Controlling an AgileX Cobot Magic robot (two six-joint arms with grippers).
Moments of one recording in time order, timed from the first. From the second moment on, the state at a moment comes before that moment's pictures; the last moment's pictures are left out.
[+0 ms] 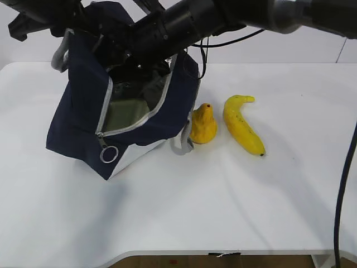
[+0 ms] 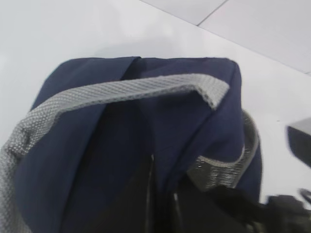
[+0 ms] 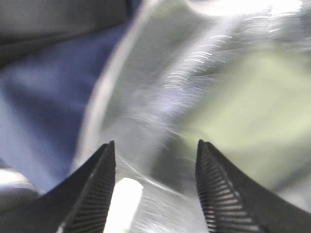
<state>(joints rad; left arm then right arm) -0.37 1.65 -1.44 -0.20 0.57 -0.52 0.43 2.22 -2.01 1.04 0.99 -0.41</state>
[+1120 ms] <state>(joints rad) -0.37 1.68 -1.44 0.16 0.66 -0.52 0.40 2.16 -2.21 0.04 1.25 -0.04</state>
